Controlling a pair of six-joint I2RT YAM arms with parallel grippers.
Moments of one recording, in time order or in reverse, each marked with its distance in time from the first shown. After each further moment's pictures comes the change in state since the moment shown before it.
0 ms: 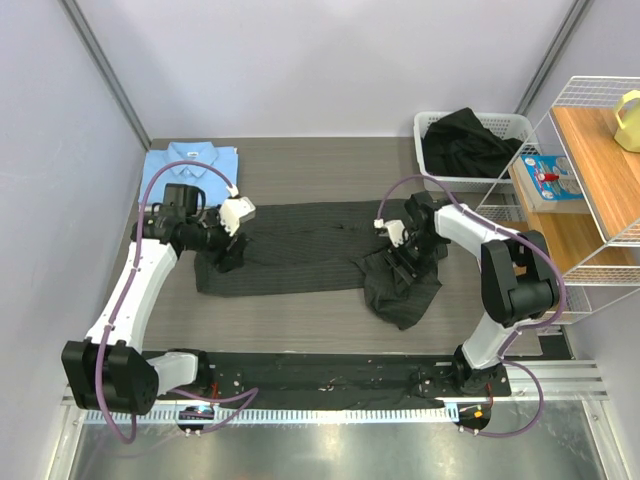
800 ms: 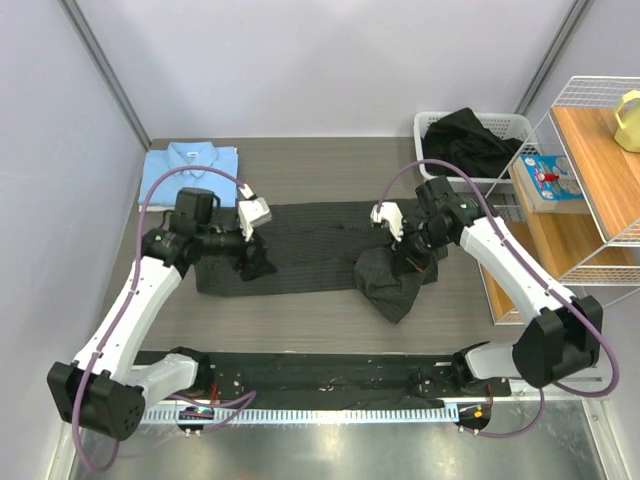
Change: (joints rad) left arm -0.142 -0.100 -0.016 0.104 0.238 -0.174; right arm 0.061 -0.325 0.085 -0.087 -0.202 -0.238
